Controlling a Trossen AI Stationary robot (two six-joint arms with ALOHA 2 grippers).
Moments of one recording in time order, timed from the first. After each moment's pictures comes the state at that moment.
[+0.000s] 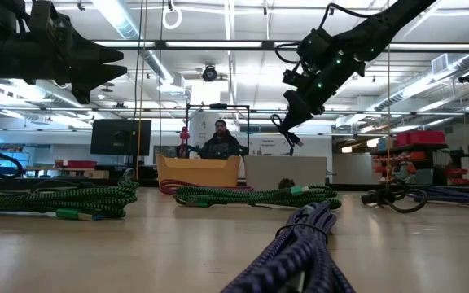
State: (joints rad) left arm 0.10 0.20 0.01 0.33 -0.18 -0.25; right arm -0.61 1.56 1.02 -0.11 0.04 -0.22
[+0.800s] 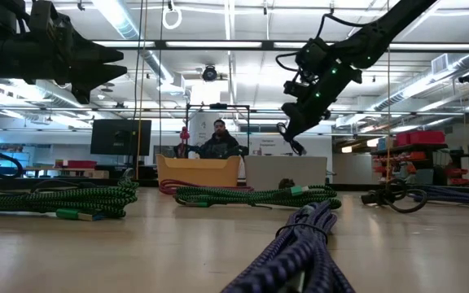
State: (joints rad) left arm 0.10 0.20 0.01 0.33 -0.18 -0.25; right arm -0.64 1.61 1.02 -0.08 0.19 -0.16
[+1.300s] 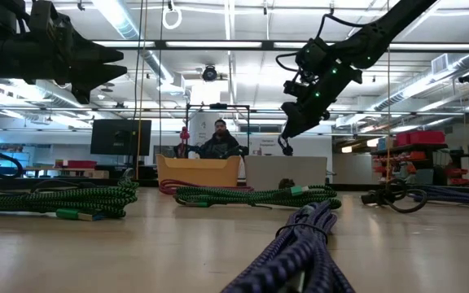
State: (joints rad) left arm 0.10 0.20 0.01 0.33 -0.18 -0.25; right arm -0.64 1.61 1.02 -0.08 0.14 -0.16
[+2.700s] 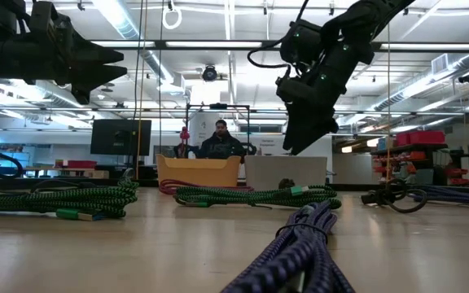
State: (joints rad) left arm 0.10 0.20 0.01 0.32 -0.18 -0.25; right arm -0.26 1.61 1.02 -0.43 0.03 0.36
